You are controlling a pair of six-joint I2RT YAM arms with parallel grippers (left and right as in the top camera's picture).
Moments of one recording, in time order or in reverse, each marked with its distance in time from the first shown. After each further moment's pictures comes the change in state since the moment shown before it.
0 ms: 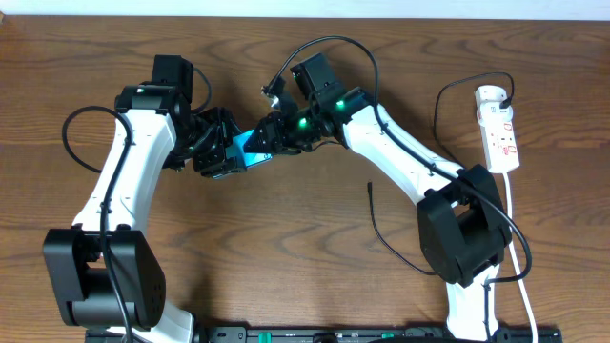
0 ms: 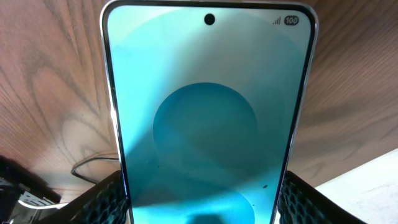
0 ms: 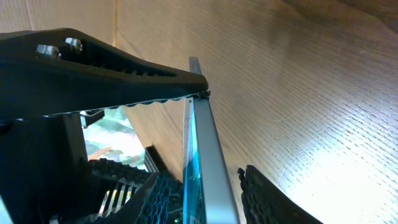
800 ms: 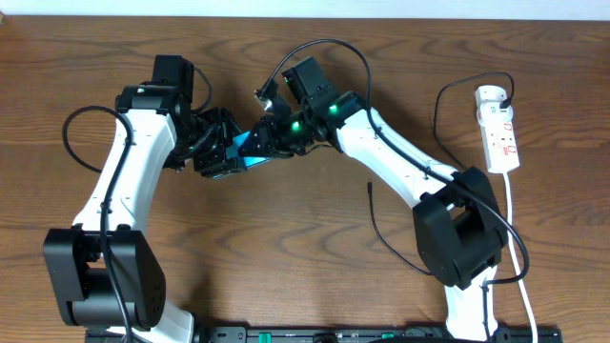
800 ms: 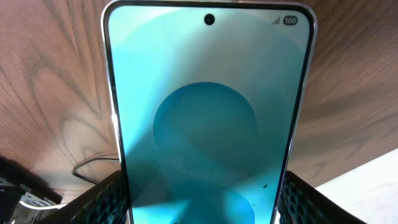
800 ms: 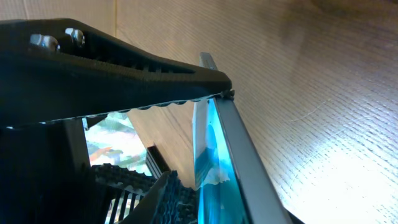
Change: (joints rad) left arm -0.004 0.000 0.000 0.000 0.000 0.004; right arm 0.029 0.000 0.000 0.020 0.017 0.034
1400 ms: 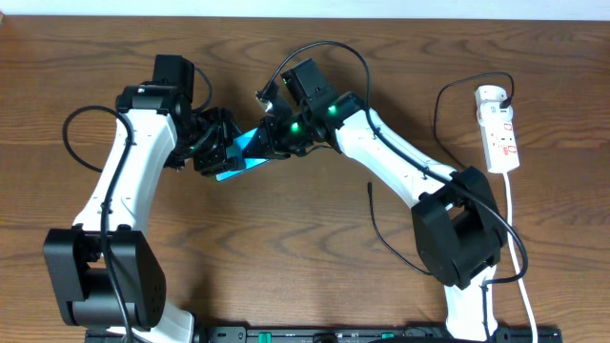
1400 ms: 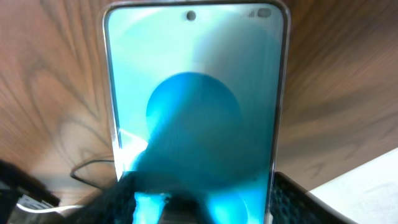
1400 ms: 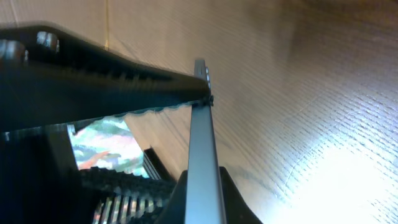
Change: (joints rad) left arm -0.004 0.000 0.000 0.006 -0.012 0.001; right arm 0.005 0.004 -0.001 -0.013 0.020 0.016
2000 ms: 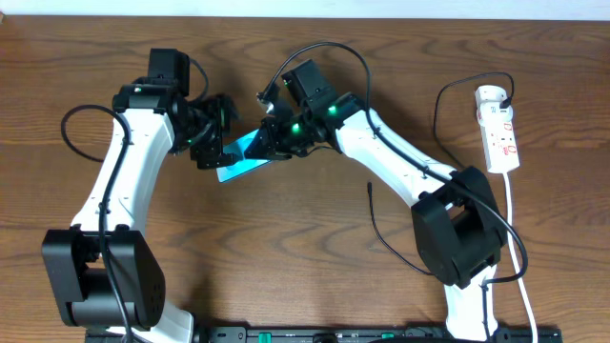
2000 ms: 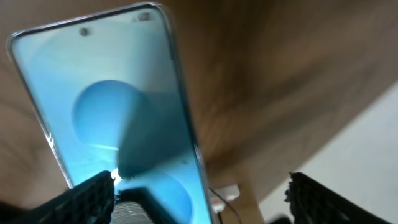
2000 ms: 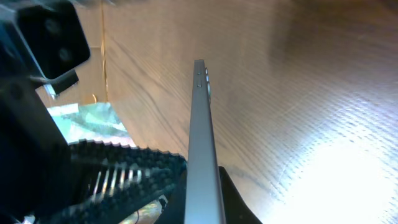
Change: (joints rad) left arm 0.018 0.000 0.006 0.120 0.008 0.130; right arm -0.014 0.002 -0.005 -0.008 0.009 -0.002
